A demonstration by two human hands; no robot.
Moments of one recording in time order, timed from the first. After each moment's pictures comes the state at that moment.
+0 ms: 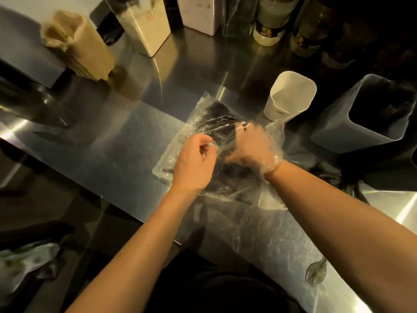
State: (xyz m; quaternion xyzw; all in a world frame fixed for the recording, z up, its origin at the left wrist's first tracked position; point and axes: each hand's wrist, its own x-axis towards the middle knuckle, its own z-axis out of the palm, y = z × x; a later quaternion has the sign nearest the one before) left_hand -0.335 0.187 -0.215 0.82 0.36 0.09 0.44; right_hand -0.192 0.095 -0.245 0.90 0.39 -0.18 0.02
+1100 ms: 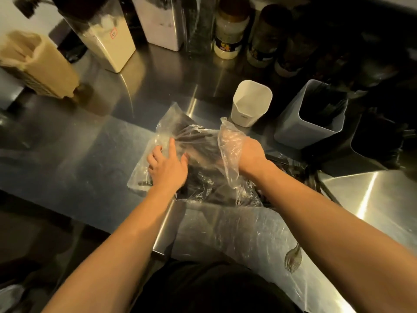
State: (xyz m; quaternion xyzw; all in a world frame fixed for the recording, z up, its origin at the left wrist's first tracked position) left_hand -0.319 0.201 -0.277 0.88 0.40 -0.11 0.21; right_hand -0.192 0.043 -0.208 0.90 0.37 -0.24 0.06
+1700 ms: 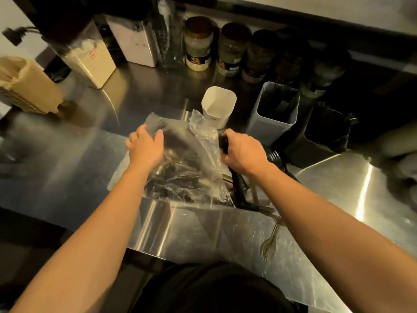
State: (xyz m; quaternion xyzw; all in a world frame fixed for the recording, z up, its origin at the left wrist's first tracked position) left_hand -0.281 0.197 -0.207 0.84 0.44 0.00 0.32; right_hand -0.192 -0.030 -0.171 0.94 0.31 -0.12 -0.11
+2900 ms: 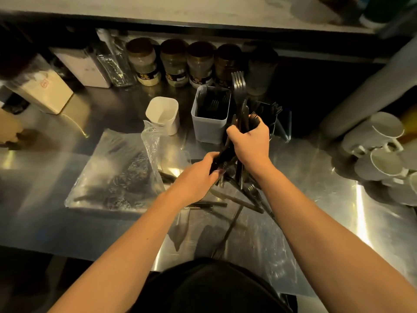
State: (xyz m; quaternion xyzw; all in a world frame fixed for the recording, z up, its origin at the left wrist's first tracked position) left_hand -0.267 -0.056 -0.154 0.92 0.05 -0.16 0.35; right_hand -0.178 -0.184 -0.133 0.79 0.00 -0.02 -0.61
